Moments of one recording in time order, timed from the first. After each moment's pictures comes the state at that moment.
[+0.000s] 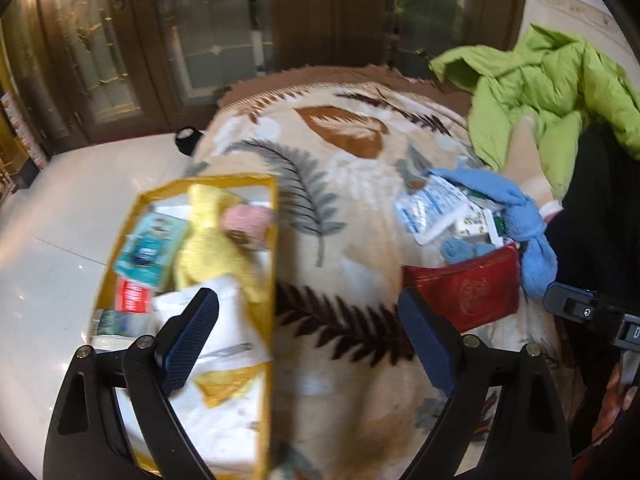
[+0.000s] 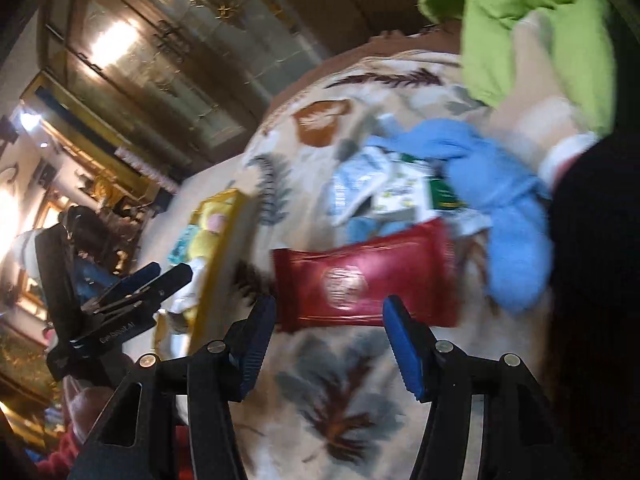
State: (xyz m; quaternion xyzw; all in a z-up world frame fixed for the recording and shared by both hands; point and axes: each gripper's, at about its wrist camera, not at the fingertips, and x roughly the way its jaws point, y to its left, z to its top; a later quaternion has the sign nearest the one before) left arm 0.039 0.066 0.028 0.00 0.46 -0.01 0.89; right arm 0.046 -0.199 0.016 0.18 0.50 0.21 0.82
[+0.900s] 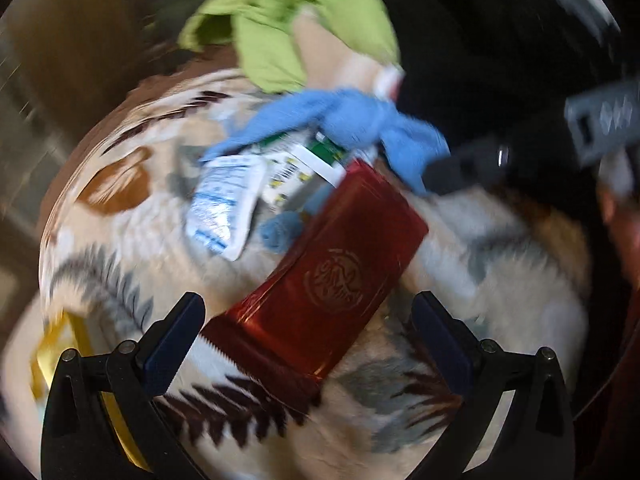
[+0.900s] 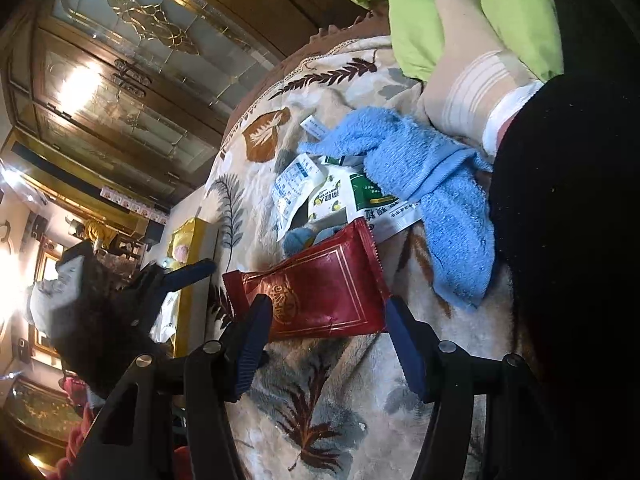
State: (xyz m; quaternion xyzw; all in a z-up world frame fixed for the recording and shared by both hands) left arm 0.059 -0.060 -0.022 0.25 0.44 -0.32 0.80; right arm 0.062 -0.244 -0.013 0.26 0.51 0.17 0.80
